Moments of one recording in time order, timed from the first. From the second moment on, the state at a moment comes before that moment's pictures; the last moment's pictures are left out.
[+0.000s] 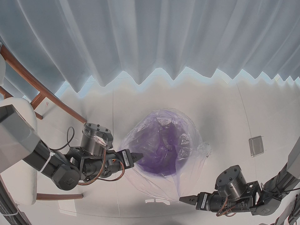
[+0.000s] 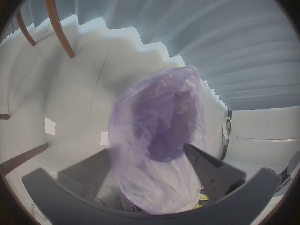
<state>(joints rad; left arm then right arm) -0.57 1.93 -0.69 -0.62 -0.05 -0.71 0.83 1.87 -0.32 -0.67 -0.01 1.00</state>
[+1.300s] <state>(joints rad) -0.56 2.06 -0.61 -0.62 0.05 -0.47 0.39 2.11 -0.42 -0.98 0.10 0.71</state>
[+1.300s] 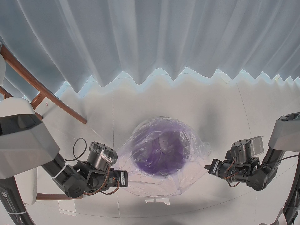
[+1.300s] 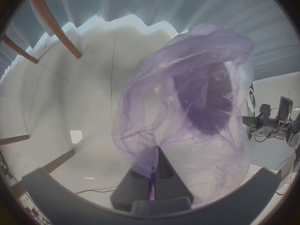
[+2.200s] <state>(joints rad) -0.49 2.15 -0.72 -0.63 0.10 -0.46 0.35 2.17 -0.49 -1.00 0.09 0.71</state>
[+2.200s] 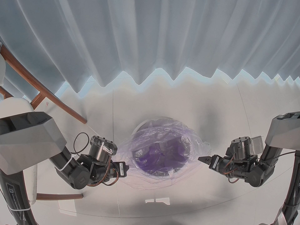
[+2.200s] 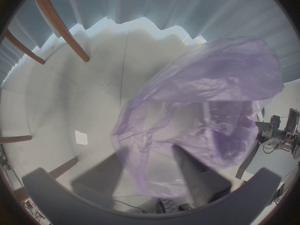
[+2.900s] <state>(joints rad) -0.56 1.81 -0.51 -0.85 -0.06 -0.28 0.39 1.79 -0.25 -1.00 0.16 0.68</state>
